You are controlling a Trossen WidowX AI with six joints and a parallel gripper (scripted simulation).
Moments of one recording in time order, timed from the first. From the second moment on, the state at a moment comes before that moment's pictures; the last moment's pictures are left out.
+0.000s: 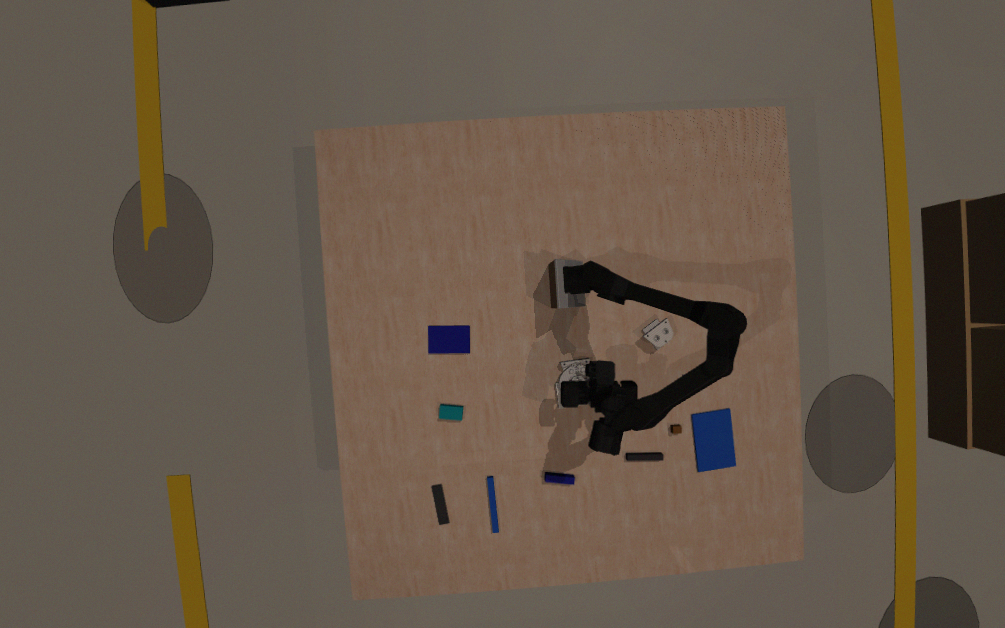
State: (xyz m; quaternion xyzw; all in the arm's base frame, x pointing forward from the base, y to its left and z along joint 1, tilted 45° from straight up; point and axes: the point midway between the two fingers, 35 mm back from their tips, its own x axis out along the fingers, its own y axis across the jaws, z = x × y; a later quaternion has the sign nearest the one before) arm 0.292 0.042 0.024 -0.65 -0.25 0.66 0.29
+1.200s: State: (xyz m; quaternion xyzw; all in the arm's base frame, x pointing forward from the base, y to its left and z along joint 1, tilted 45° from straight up) arm 0.291 -0.006 0.069 -0.66 -0.24 0.65 0.30
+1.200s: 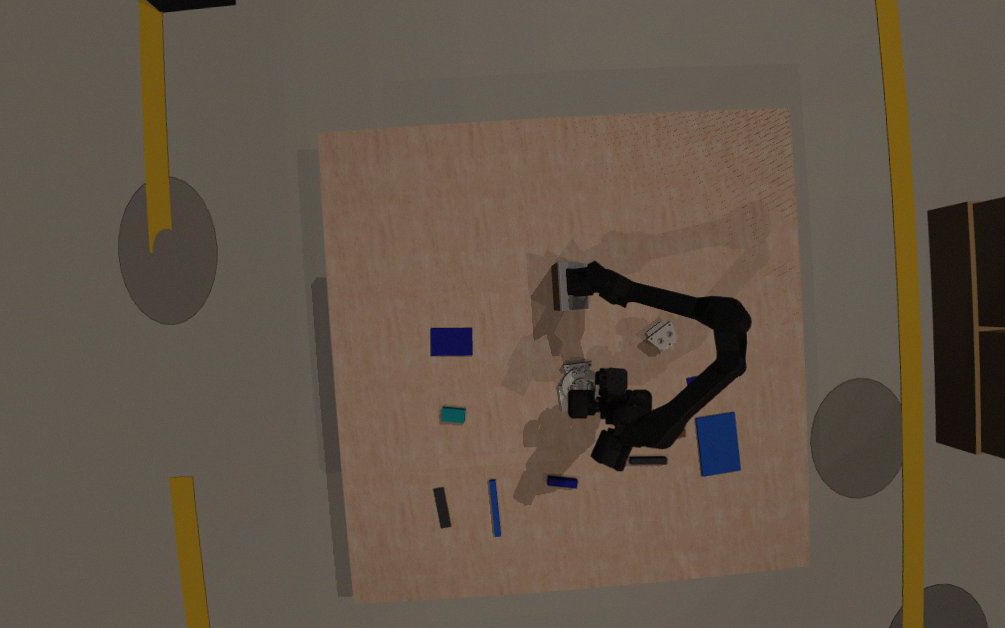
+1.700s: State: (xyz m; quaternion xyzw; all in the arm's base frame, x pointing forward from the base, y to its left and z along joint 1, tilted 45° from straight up) arm 0.285 0.011 0.085 -0.70 -0.36 0.60 0.16
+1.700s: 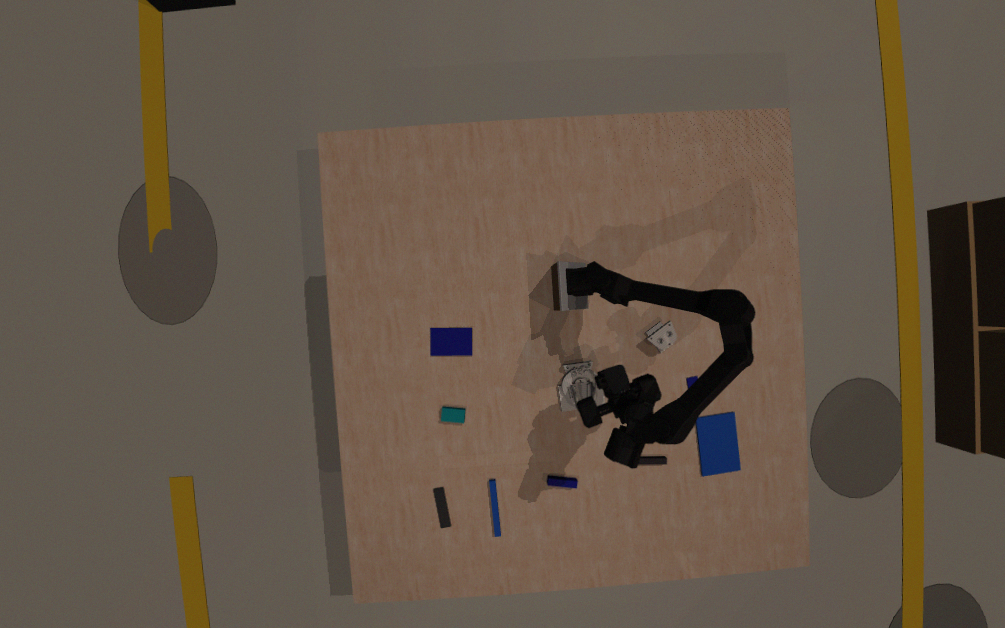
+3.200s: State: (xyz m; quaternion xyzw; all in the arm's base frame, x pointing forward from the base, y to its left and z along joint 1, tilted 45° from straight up) arm 0.247 0.065 0.152 -0.63 -0.67 0.22 -0.34
